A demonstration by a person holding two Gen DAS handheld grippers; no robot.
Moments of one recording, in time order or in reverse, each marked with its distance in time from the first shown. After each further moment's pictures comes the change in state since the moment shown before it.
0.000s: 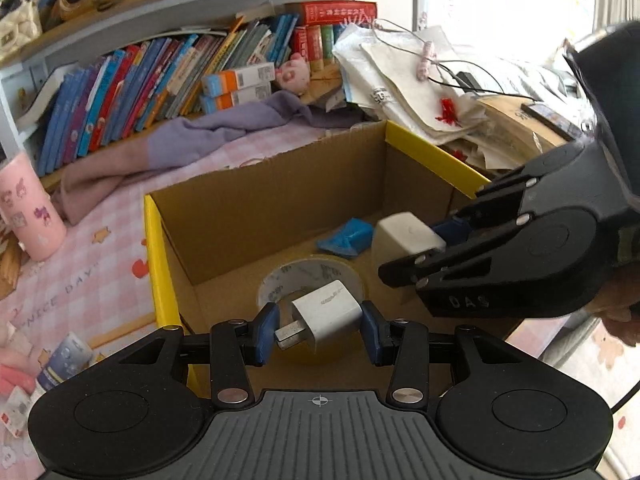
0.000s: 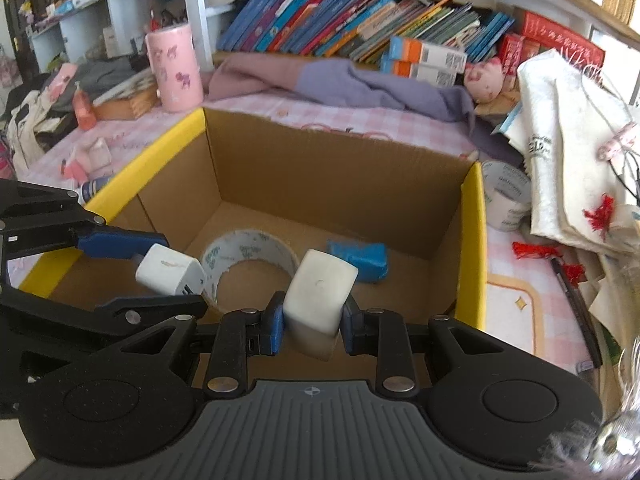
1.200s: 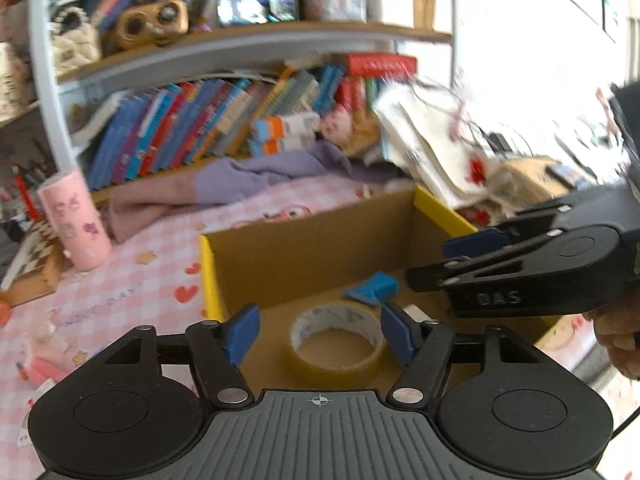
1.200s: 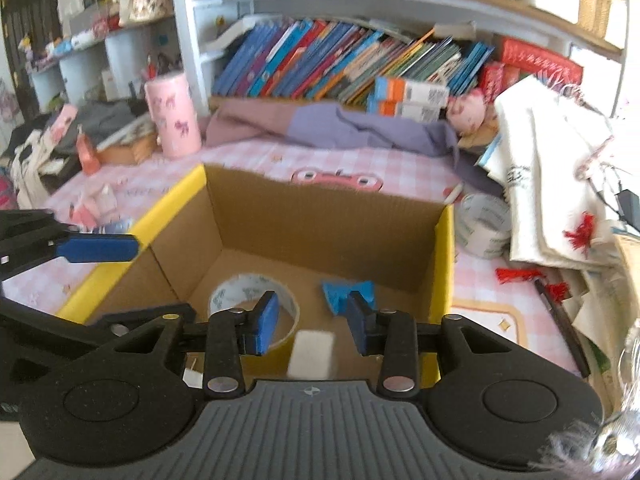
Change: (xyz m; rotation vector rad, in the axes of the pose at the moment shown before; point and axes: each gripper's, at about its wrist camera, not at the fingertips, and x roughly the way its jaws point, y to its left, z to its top) left arm -0.043 -0.002 0.009 -0.096 -0.150 0.118; right arm -0.037 -0.005 0.009 0.054 -0.135 -0.012
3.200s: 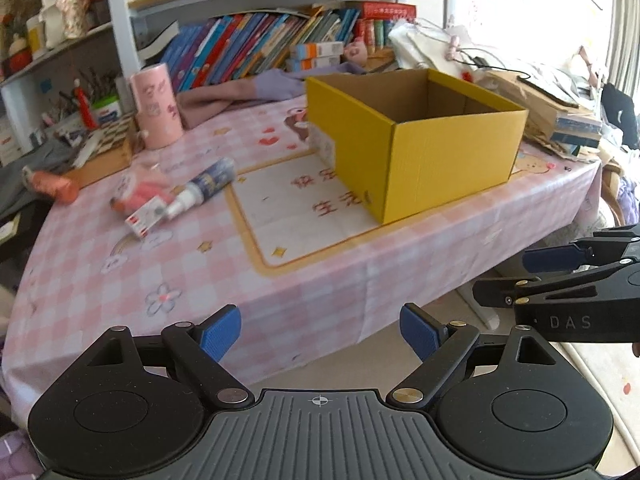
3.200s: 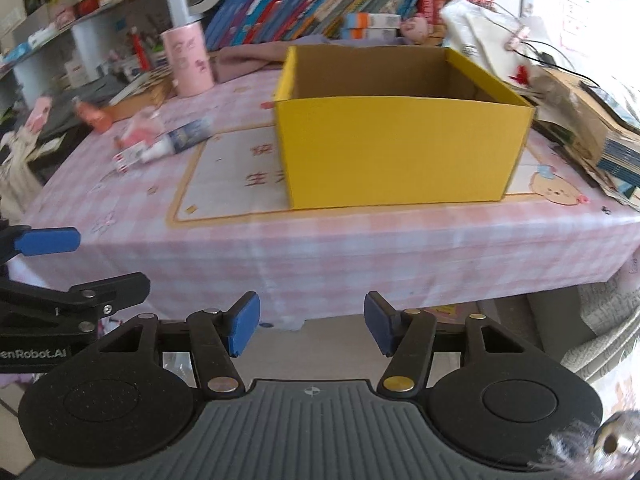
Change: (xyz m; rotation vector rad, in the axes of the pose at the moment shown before) left arm -0.144 0.112 -0.166 0.046 0.146 -0.043; right arm -0.078 0.228 -0.147 0.248 0.086 -0.199
